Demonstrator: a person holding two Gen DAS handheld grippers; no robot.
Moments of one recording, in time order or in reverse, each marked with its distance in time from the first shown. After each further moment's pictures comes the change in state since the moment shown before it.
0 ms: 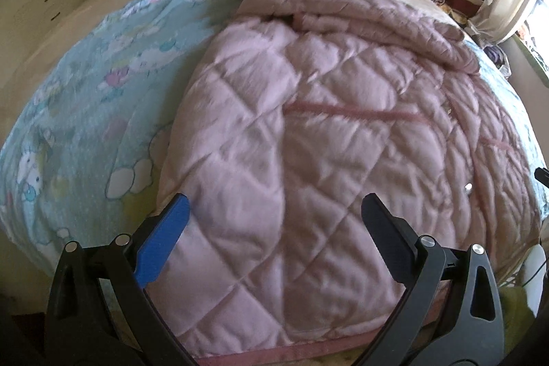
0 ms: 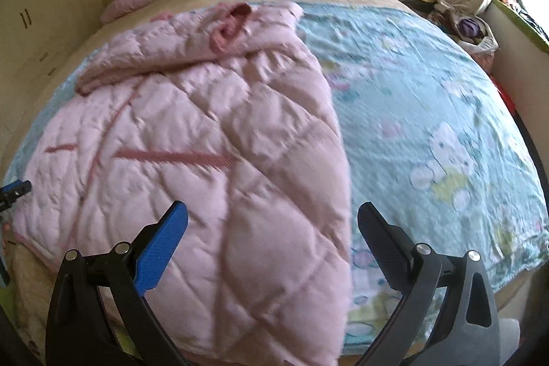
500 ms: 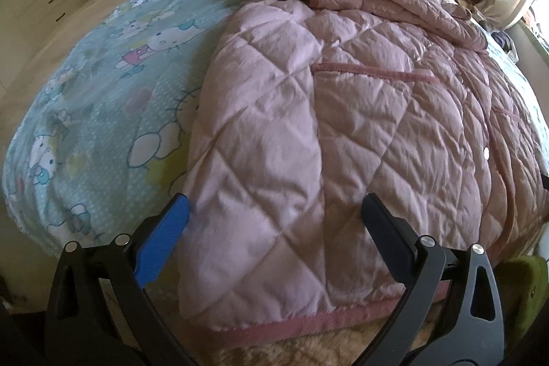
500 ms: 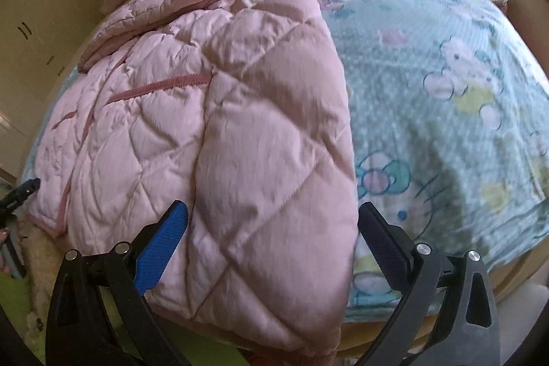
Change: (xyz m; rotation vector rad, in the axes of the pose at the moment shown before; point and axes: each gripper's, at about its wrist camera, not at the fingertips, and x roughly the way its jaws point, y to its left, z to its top) left arm -0.006 0.015 -0.025 0.033 0.031 0.043; right arm 0.020 -0.020 -0.043 0.079 0.134 0.154
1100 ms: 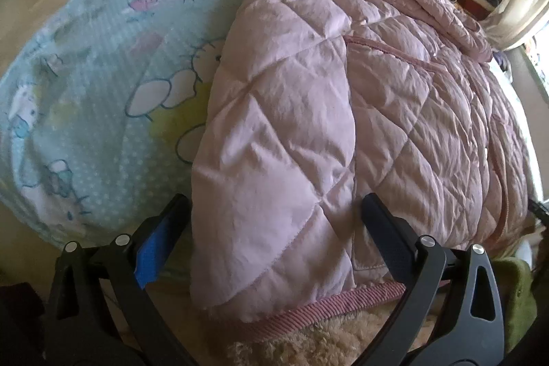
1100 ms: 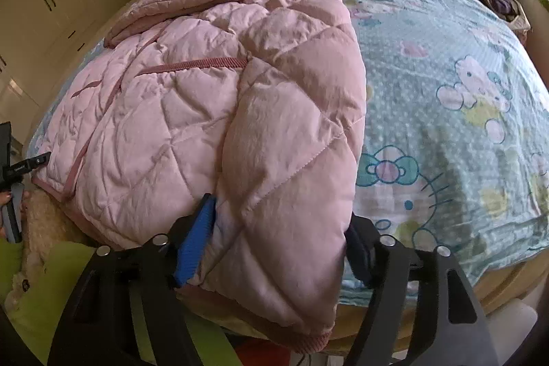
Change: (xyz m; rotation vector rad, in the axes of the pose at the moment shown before) left arm 0.017 0.032 -0.017 -0.124 0.079 -0.120; right arm -0.010 0.008 -0.012 -0.104 -0.011 0.031
